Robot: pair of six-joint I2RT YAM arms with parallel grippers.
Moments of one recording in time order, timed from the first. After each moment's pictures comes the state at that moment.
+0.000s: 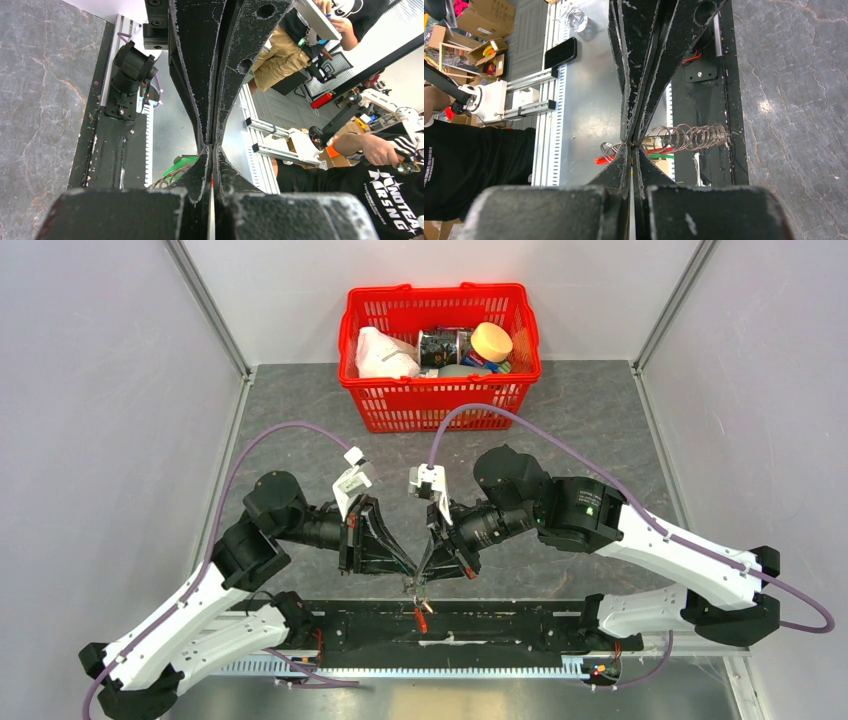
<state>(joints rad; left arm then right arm) -0.82 0.71 0.91 -0.21 0.95 -0.62 1.18 1.23 1.48 -0.72 -0.56 0.26</state>
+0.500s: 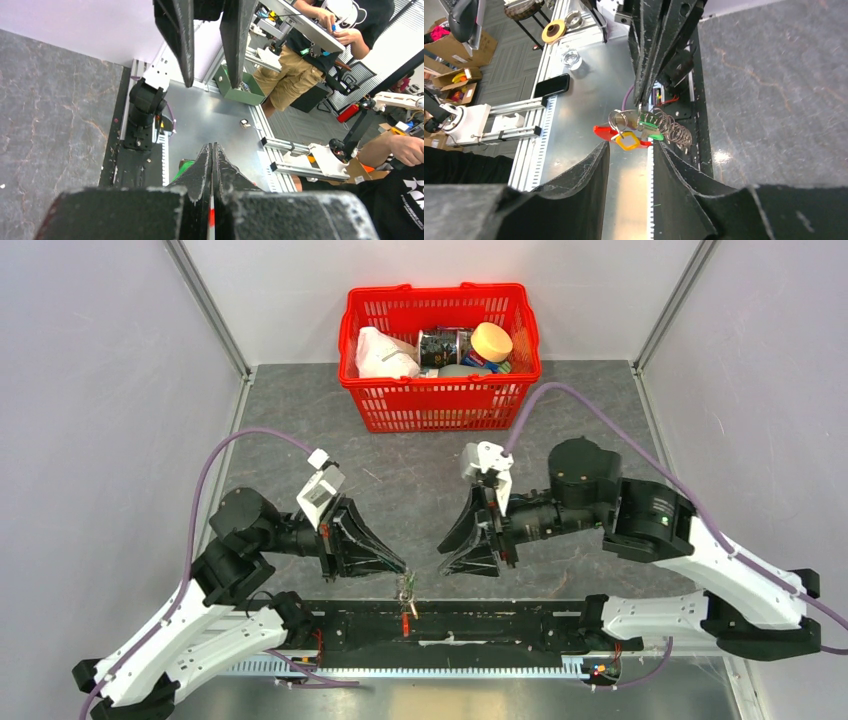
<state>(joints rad) -0.82 0.61 0.90 -0.15 0.87 -0.59 1.17 1.10 1.53 -0.71 -0.50 0.21</state>
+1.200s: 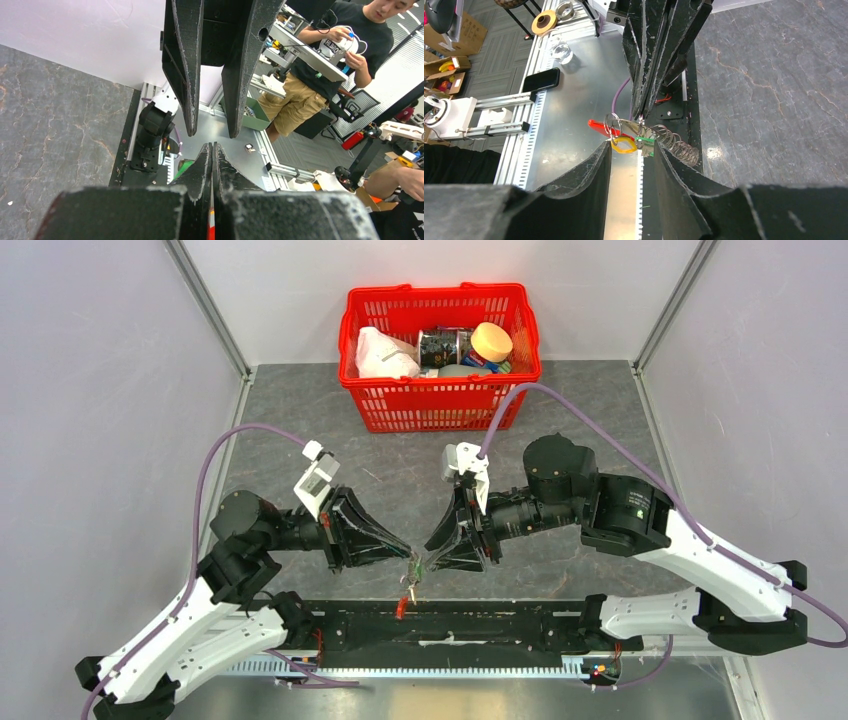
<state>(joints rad) -0.82 0.62 0.86 0.02 0.78 -0.68 1.17 1.14 1.54 -0.69 -0.50 0.14</state>
